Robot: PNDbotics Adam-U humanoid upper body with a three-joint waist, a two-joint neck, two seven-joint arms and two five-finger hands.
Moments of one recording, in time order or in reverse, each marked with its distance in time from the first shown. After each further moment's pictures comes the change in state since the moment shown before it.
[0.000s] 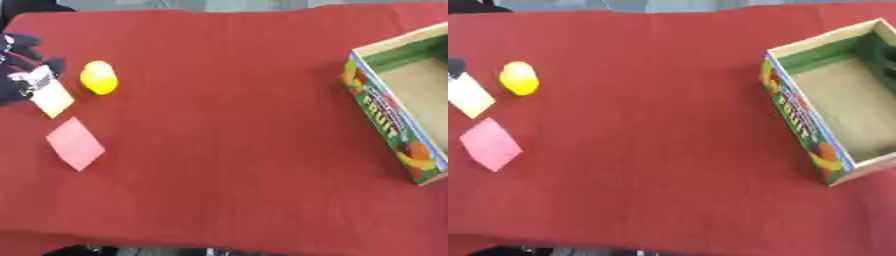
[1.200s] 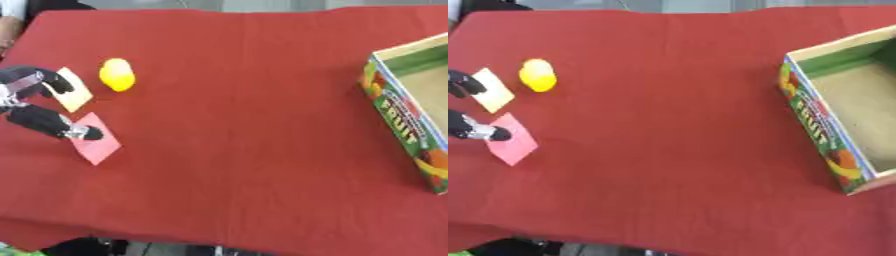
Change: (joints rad) left arm -0.054 0.014 -0.081 0.051 -0.361 0.211 -0.409; right arm -0.002 0.000 0.001 0.000 0.000 0.004 0.007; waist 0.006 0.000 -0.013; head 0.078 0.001
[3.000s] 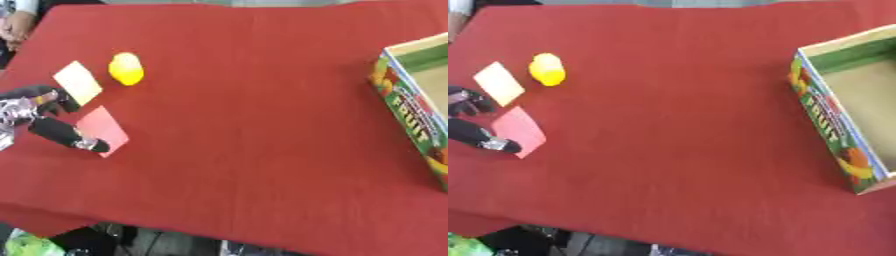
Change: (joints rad) left arm 0.007 -0.034 -0.083 0.095 -0.029 0.042 -0.030; right arm -0.001 -0.006 0.019 0.006 0.012 -0.004 0.023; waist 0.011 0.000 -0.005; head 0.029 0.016
